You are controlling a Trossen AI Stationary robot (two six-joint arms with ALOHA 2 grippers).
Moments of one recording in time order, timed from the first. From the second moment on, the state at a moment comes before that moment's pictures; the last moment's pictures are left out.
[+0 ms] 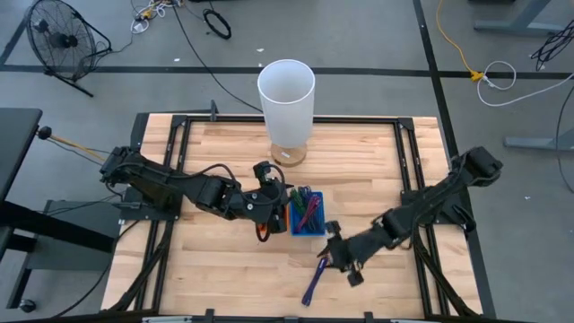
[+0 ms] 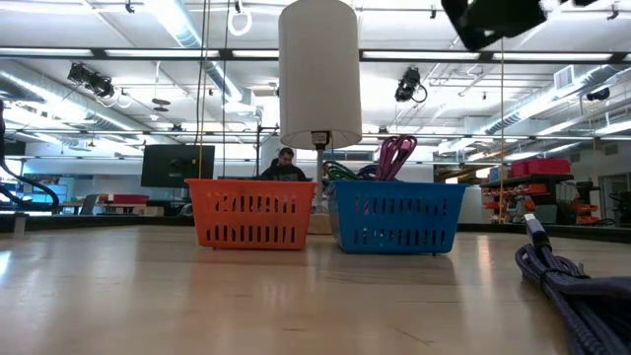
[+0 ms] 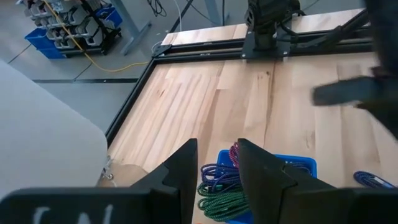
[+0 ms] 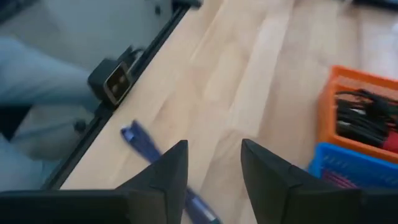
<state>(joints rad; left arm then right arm) -0.32 1.60 1.50 -0.51 -0.69 -0.12 0.57 1.47 0.90 -0.08 0.15 0.09</state>
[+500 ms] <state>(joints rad) -0.32 1.60 1.50 -0.52 -0.69 -0.13 0.65 1.80 1.19 -0.35 0.09 0.02</state>
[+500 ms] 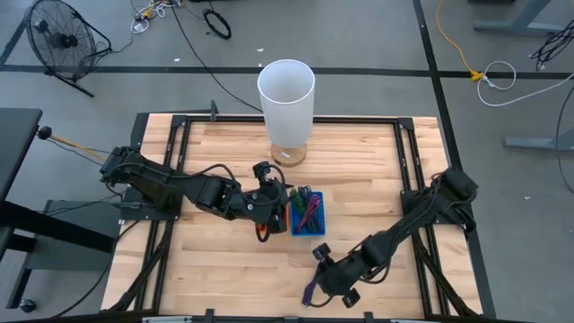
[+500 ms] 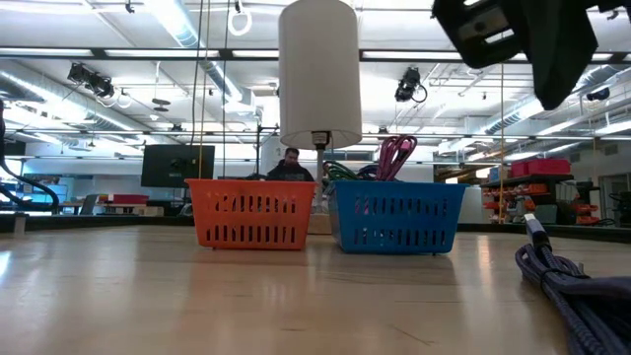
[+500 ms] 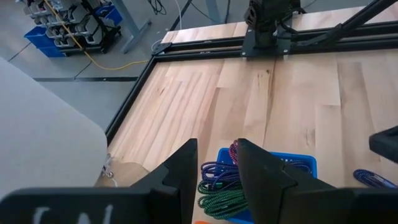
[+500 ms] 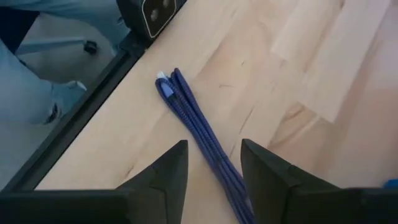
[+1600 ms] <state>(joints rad) -0.32 1.60 1.50 -0.52 -0.69 -0.13 0.63 1.96 1.20 -0.23 0.04 -0.05</state>
